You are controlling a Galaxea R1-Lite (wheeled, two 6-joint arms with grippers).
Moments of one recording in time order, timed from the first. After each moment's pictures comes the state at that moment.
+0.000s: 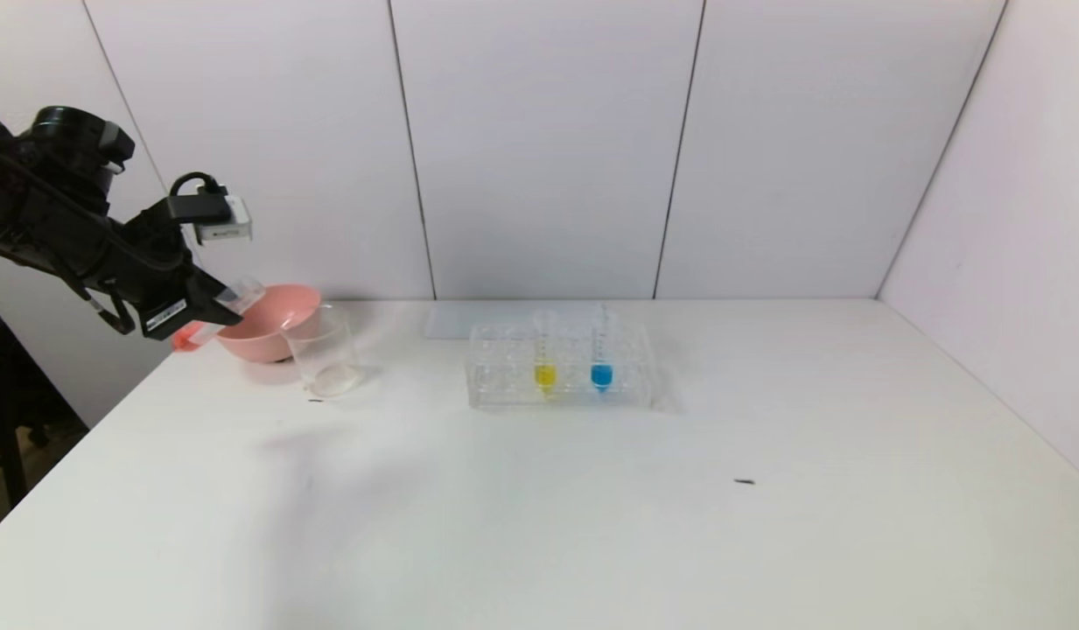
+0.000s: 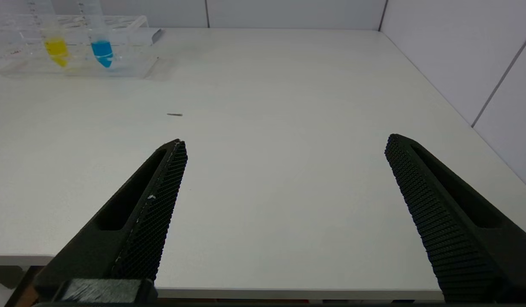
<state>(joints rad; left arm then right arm) 0.18 1.94 -1.80 0.73 -0.32 1.13 0.00 0.00 0.00 0.00 0.00 0.00</state>
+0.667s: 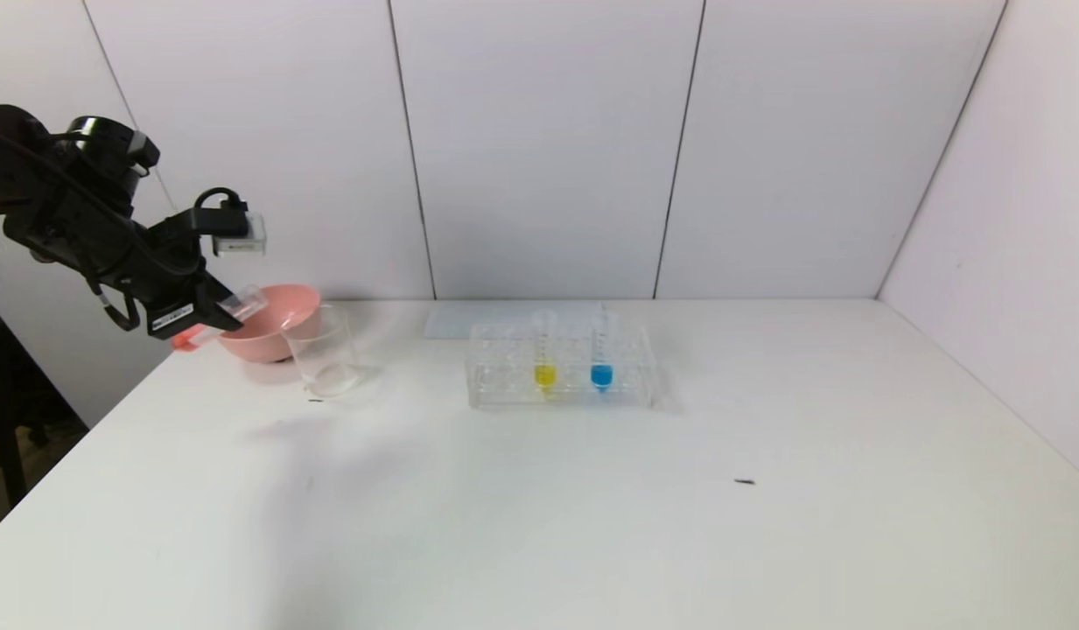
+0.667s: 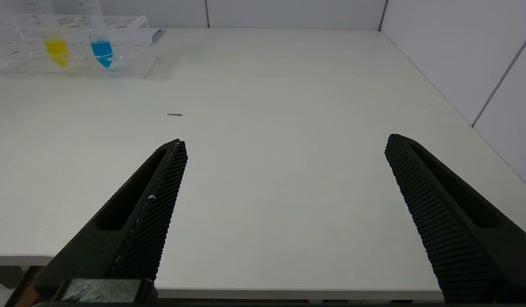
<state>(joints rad) 0.17 2.04 -1.95 0.84 -0.25 1.23 0.00 0.00 0.00 0.00 0.00 0.00</state>
